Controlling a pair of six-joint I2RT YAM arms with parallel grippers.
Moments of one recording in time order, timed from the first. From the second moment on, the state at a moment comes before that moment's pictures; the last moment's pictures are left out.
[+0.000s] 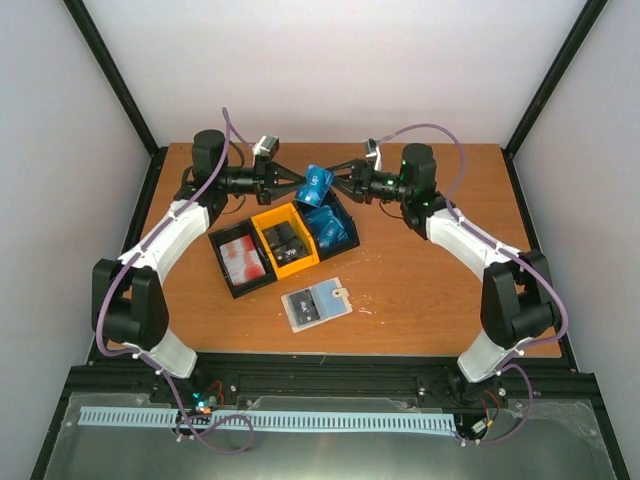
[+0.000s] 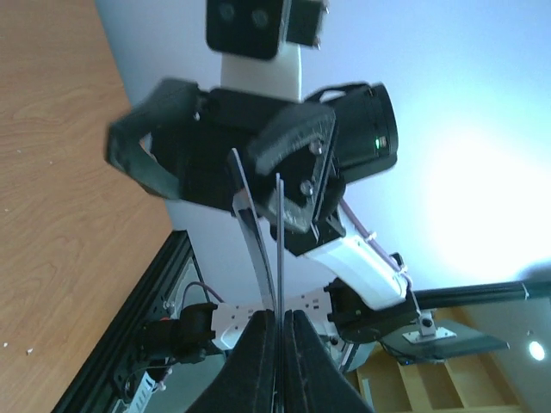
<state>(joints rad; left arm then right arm) -0.22 1.58 1.26 0.13 1.34 -1.17 0.38 1.65 1.21 0.31 -0.93 1.04</state>
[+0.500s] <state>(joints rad) -0.22 1.60 1.28 0.12 1.21 -1.16 0.42 1.63 1.07 0.69 -0.91 1.45</state>
